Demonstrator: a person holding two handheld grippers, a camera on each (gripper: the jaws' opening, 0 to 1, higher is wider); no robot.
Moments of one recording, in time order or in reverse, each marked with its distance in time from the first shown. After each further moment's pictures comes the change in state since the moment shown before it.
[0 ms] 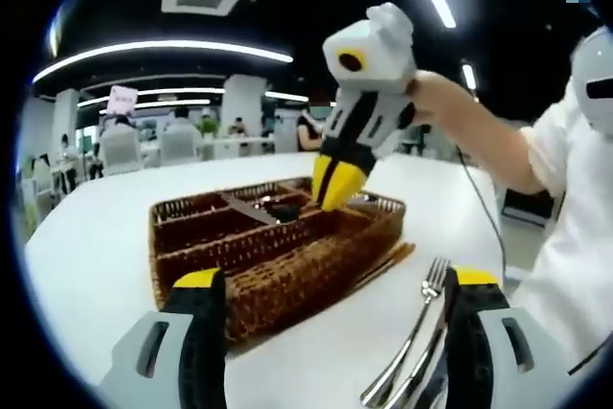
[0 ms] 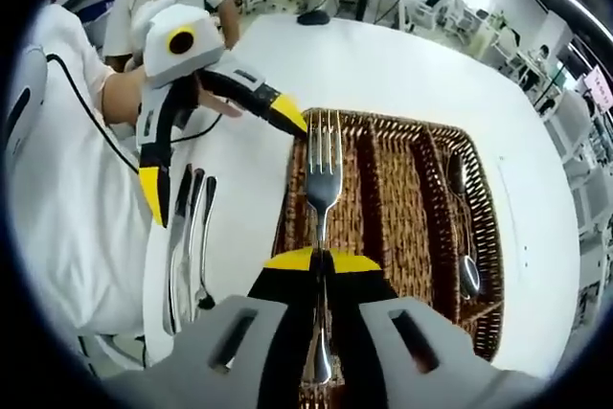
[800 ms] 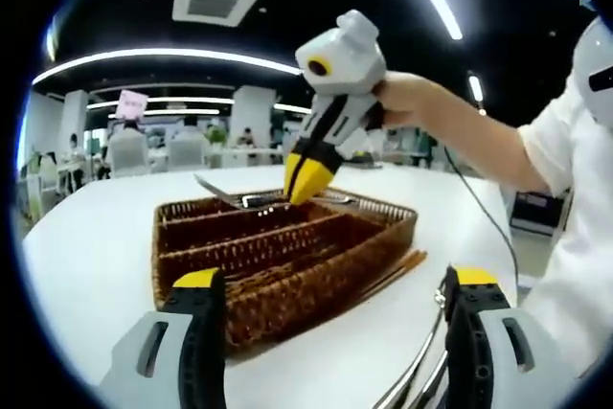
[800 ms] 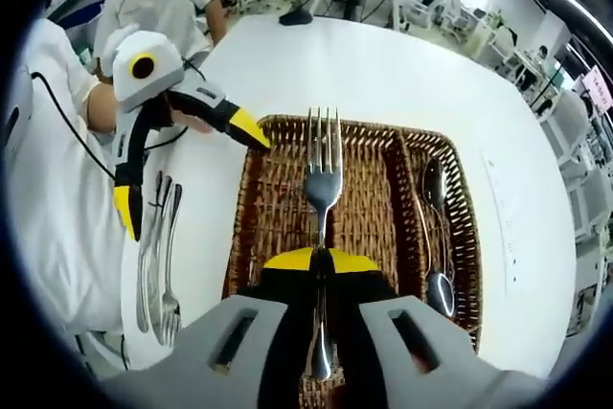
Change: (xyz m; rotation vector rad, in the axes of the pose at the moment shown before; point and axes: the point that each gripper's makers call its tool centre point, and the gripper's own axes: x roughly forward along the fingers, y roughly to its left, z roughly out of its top) left arm 0.007 0.007 -0.001 -0.006 -0.055 0.036; right arm 0.014 -0.041 0.011 -0.006 0.009 -0.014
